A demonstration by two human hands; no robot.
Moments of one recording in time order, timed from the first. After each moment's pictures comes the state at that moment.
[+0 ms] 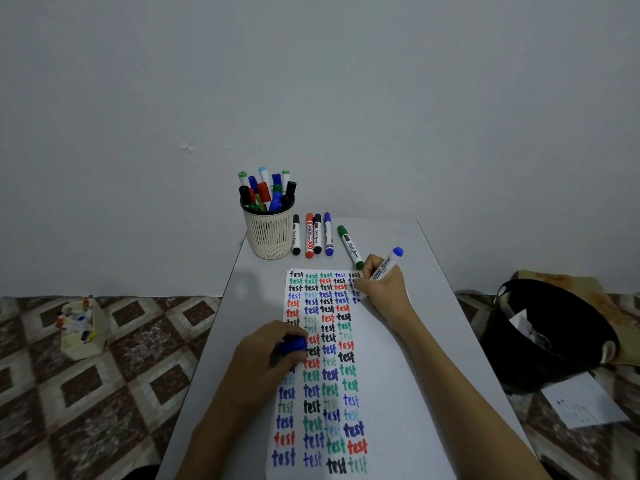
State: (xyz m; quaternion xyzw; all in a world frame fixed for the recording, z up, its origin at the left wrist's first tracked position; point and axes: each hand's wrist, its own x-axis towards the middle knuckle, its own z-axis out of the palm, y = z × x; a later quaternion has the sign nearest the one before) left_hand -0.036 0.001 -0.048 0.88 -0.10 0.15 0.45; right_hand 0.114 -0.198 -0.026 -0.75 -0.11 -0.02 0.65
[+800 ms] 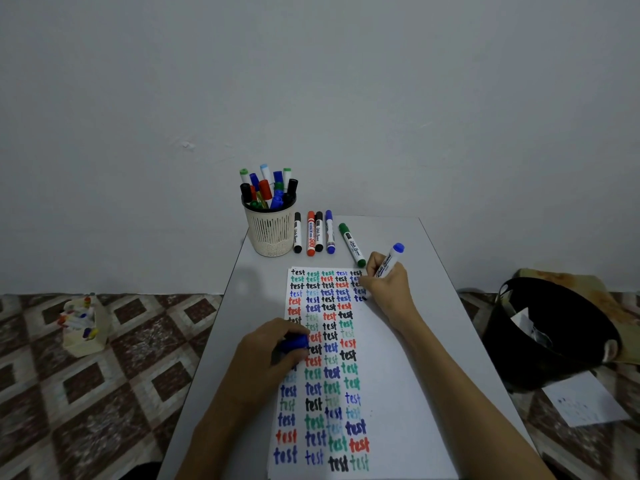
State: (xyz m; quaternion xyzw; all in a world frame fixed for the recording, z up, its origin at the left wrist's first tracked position) left_hand -0.037 0.001 -0.046 0.87 -0.10 0.14 0.45; right_hand 0.107 -0.197 -0.019 -0.76 -0.10 -0.03 0.64
